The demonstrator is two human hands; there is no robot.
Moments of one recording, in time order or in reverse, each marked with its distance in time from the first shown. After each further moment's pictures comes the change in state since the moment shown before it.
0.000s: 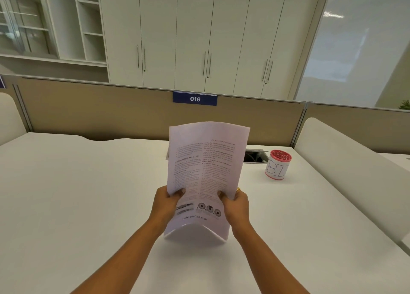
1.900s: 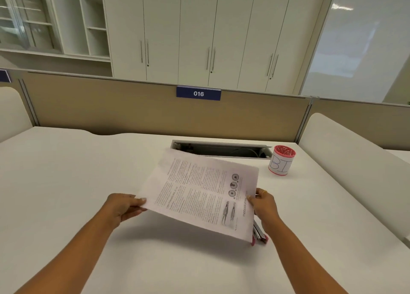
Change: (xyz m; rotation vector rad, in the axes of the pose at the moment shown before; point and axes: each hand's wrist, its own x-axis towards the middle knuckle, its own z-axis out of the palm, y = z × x) left_hand 0.018 -0.015 -0.107 -0.122 0.172 -0.570; right_hand 0.033 0.028 -0.058 -0.098 0.029 0.194
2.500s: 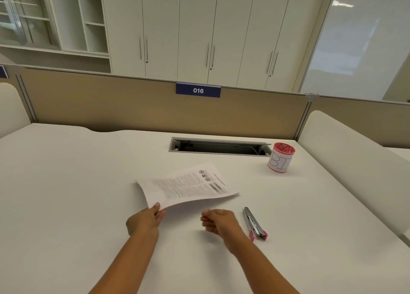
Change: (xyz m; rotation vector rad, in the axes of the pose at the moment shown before) left_hand -0.042 -0.044 0.064 -0.544 0.183 -0.086; right_hand -0.059 0.021 0.070 0.180 -0.361 0.138
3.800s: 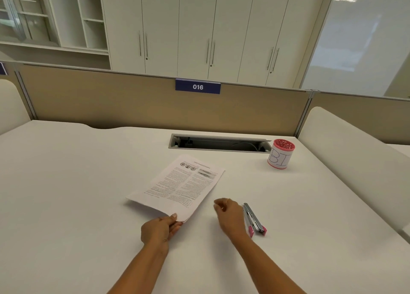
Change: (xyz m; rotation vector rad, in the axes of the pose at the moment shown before) left_hand -0.009 -0.039 -0.007 0.216 -0.074 0.043; right_hand 0.016 0.009 -0.014 -0.520 0.288 -0.291
